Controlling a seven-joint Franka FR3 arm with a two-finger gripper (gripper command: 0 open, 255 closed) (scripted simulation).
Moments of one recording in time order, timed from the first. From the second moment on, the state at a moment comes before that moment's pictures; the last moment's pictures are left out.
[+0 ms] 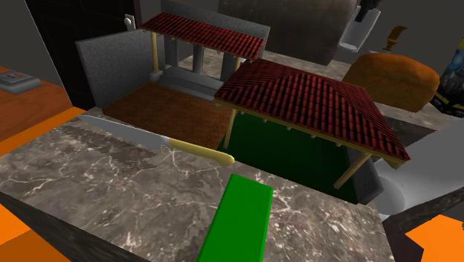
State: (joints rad) arm -0.11 -0.28 -0.36 -1.42 -0.11 1.24 -0.53
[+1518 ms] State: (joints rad) arm -0.25 -0.64 -0.60 -1.54 -0.36 1.11 -0.97
